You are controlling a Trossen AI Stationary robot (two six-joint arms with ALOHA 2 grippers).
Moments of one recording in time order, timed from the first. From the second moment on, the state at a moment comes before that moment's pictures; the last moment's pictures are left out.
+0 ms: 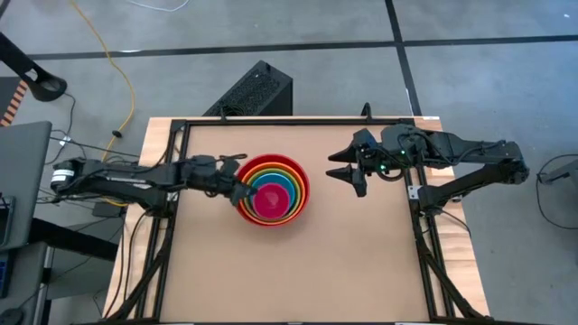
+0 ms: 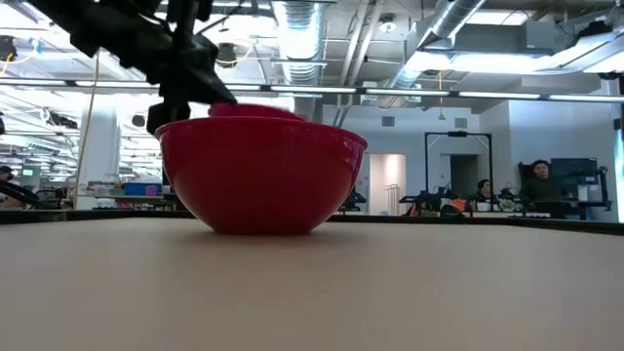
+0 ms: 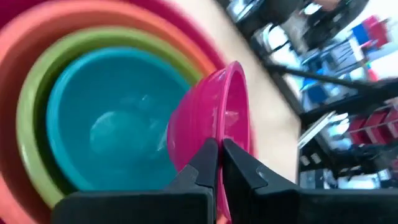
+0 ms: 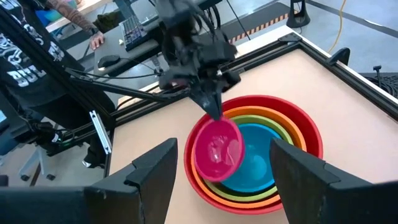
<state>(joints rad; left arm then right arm) 0.11 0.99 0.54 0.08 0.09 -0.87 0.03 1.10 1.32 -0.57 0.08 0.42</state>
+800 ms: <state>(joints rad) 0.21 1.10 0.54 0.15 0.10 -0.85 0.03 1.10 1.32 -0.58 0.08 0.42</state>
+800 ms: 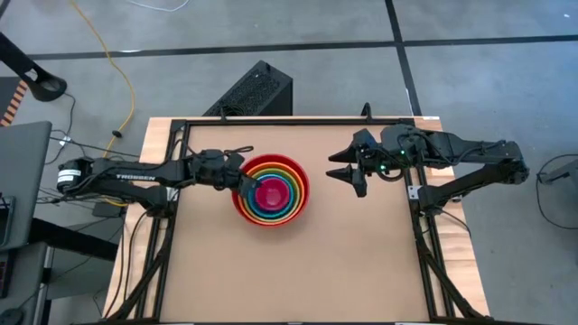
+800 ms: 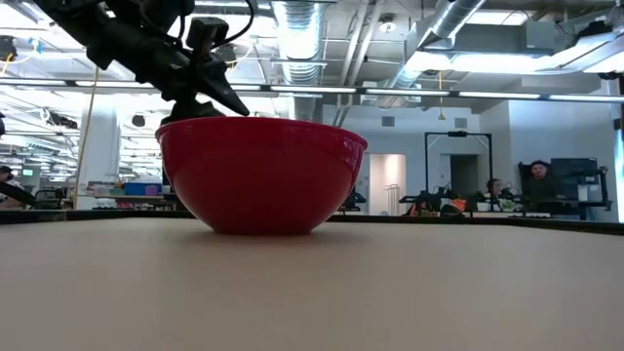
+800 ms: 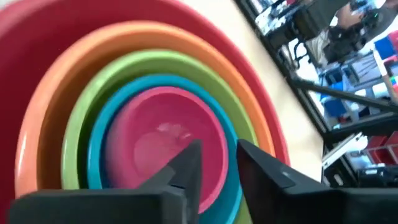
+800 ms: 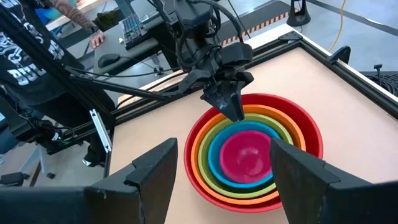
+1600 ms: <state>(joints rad) 0.23 1.04 0.85 -0.03 0.10 -0.52 0.03 1.08 1.32 -0.62 0.08 0.39</state>
